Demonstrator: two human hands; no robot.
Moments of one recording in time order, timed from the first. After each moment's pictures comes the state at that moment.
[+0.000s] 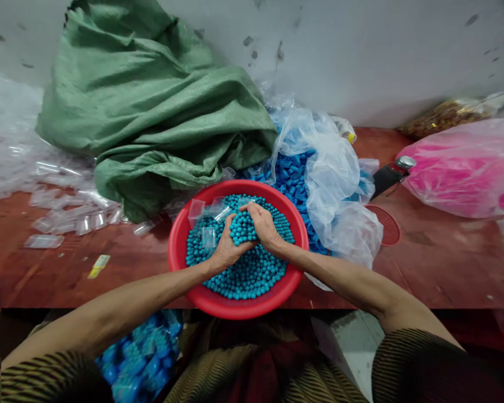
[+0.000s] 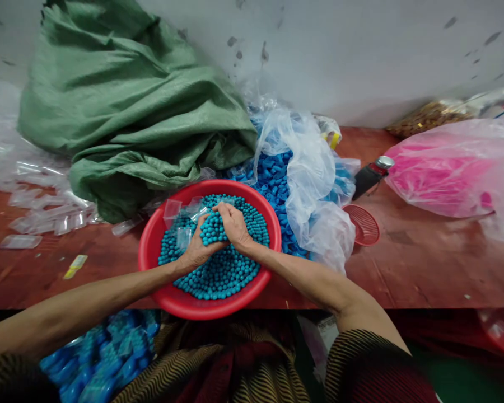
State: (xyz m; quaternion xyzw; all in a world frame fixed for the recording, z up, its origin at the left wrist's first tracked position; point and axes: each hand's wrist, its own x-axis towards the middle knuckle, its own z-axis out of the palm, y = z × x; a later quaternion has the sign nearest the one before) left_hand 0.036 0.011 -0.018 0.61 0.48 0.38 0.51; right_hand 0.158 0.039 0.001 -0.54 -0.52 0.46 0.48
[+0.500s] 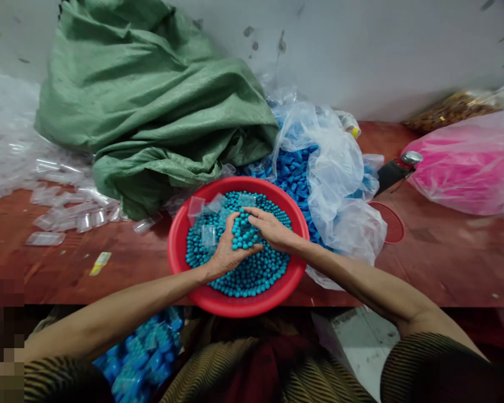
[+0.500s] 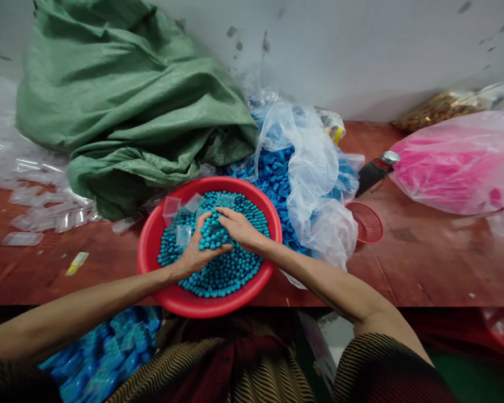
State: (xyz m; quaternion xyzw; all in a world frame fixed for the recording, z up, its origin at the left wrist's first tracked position) left_hand 0.035 -0.001 -0.011 0.63 0.46 0.36 0.52; right_hand 0.178 0.028 0.007 -0.51 -0.51 0.60 0.35
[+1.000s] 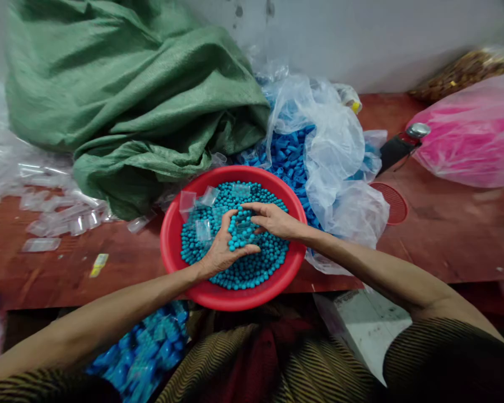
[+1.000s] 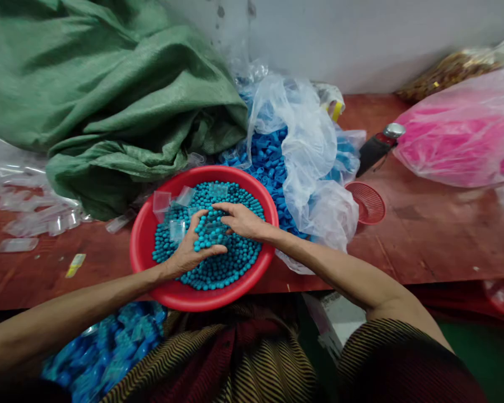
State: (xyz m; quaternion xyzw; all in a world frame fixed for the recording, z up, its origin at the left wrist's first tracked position) left_hand 0.027 -0.005 -0.011 0.64 0.44 0.29 0.56; right_hand 0.200 0.025 0.011 -0.48 -0.52 0.64 0.29
